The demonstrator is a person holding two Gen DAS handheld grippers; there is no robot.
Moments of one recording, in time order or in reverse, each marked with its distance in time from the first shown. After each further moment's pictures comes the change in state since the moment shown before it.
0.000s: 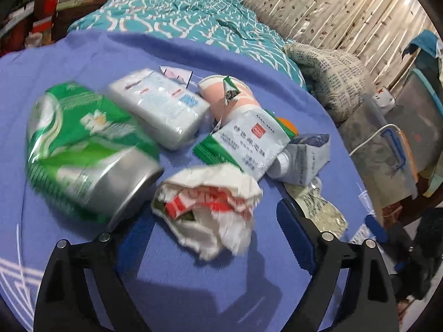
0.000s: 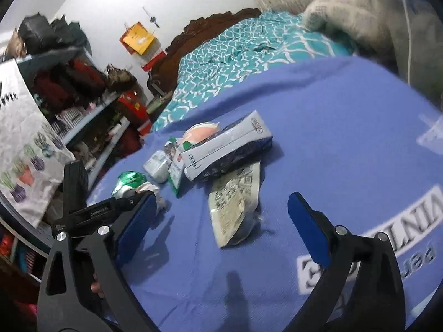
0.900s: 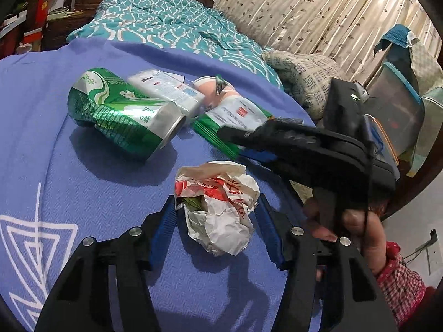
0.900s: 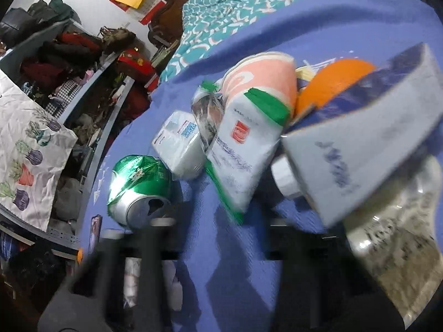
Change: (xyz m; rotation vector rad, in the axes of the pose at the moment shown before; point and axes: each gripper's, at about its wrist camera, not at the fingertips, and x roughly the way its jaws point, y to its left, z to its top) left arm -0.048 0.021 -0.051 0.040 -0.061 -0.109; right arm 0.173 0.067 0.008 0.096 0.307 0.085
